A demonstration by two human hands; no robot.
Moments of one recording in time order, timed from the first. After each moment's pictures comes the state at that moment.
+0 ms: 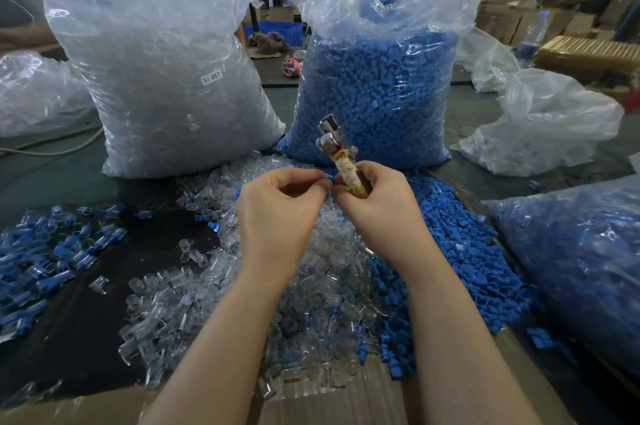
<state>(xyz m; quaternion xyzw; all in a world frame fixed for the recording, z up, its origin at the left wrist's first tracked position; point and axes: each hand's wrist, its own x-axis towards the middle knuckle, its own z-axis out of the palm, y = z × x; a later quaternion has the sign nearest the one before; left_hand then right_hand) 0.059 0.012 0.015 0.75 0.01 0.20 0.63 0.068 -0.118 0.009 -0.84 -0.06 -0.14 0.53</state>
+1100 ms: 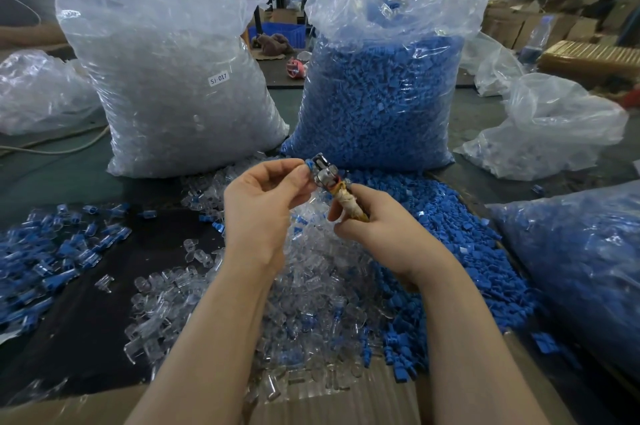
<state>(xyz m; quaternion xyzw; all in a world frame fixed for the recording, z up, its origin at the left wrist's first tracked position) 0.066 0.027 0.018 0.59 0.02 0.13 0.80 0.064 -0.131 0.002 -0.86 -0.13 0.03 0.50</state>
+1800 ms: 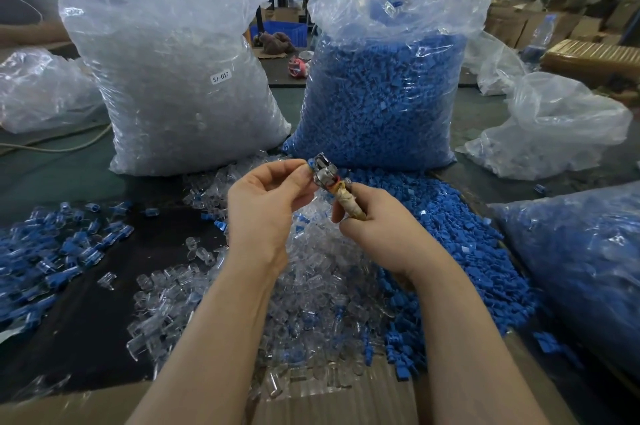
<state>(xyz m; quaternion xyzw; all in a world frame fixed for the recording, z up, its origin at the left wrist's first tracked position) 0.069 0.026 0.015 0.58 0.03 0.12 0.80 0.066 -0.126 0.004 -0.89 -0.12 0.00 0.44</state>
